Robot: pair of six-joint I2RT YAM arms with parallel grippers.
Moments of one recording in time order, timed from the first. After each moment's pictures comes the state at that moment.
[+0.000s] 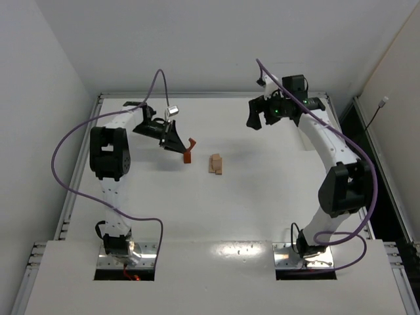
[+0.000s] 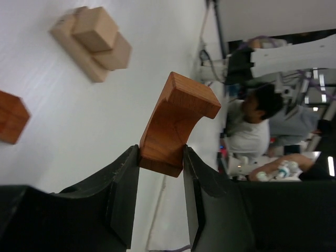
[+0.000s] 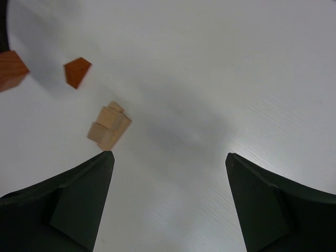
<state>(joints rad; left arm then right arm) -0.05 2.22 1.79 -1.26 1.22 0.49 0.17 1.72 1.57 -0.62 -0.40 -0.24</state>
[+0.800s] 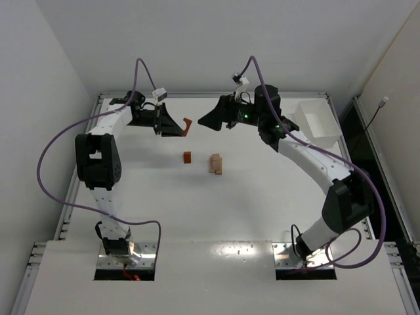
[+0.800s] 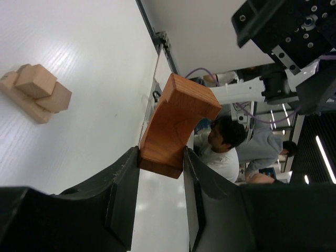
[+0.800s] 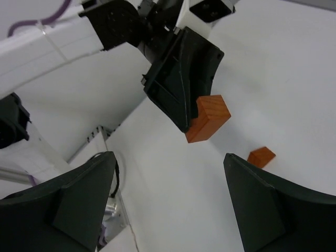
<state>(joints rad) -0.02 2.03 1.69 -0.96 1.46 0.08 0.47 1.58 1.30 0.11 -0.64 0.48</state>
